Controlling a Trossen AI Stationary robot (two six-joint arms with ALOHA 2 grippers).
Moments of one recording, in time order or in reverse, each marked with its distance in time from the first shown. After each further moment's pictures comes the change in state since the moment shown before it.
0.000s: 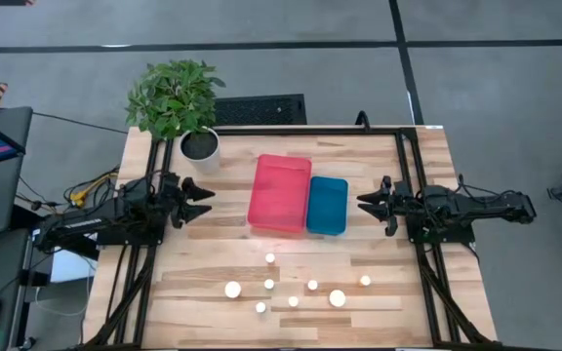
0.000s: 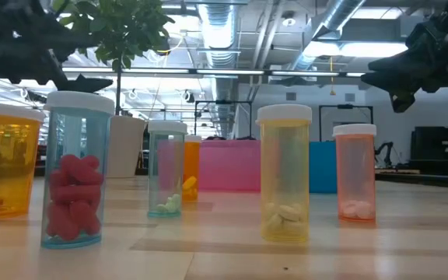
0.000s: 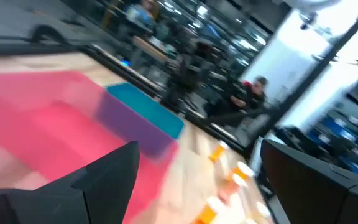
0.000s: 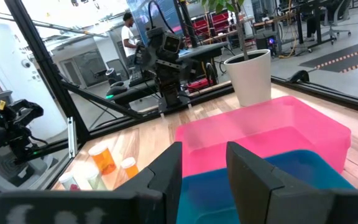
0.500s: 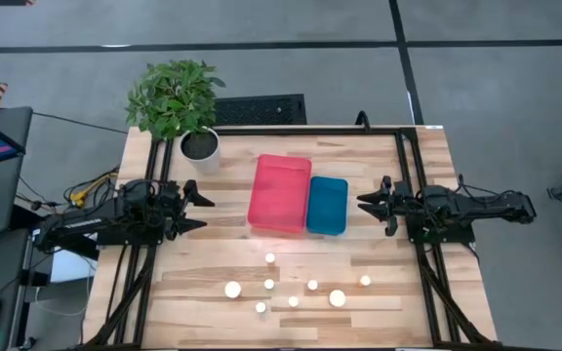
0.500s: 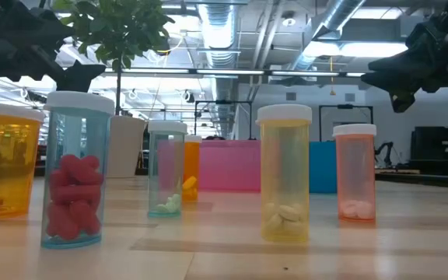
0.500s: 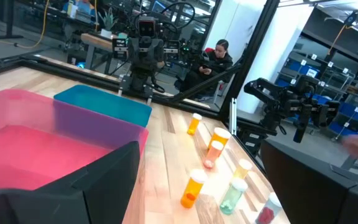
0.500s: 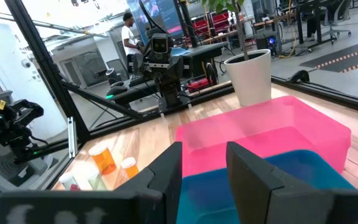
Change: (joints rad) left arm 0.000 0.000 0.000 0.007 0.262 0.245; right arm 0.001 0.000 0.000 -0.001 -0.001 0.000
